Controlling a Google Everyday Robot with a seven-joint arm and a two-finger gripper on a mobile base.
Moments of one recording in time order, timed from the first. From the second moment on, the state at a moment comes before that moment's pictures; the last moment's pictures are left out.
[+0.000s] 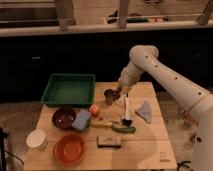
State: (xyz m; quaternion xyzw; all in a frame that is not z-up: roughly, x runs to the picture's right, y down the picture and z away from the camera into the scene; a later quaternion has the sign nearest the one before) arm 0.099 0.009 0.785 -0.28 -0.23 -0.15 0.92
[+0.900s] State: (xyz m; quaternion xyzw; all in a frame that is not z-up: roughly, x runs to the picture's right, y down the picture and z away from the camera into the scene) arm 0.069 -0.008 0.802 -0.30 -0.28 -0.27 0.87
